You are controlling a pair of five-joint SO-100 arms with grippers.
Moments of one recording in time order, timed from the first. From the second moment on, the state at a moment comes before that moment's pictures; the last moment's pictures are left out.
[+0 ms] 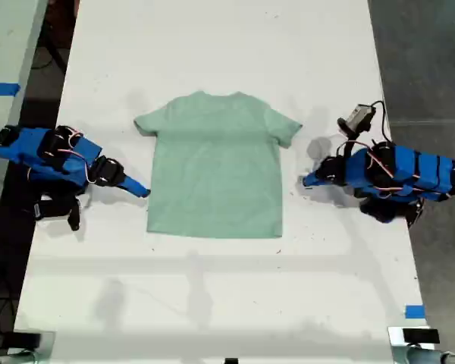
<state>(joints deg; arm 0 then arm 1) 7.6 206.1 183.7 61.1 4.7 12.8 200.4 175.0 75.9 -4.6</state>
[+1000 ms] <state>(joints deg) 7.6 206.1 183.7 61.1 4.7 53.2 108.6 103.7 77.3 -43.7</state>
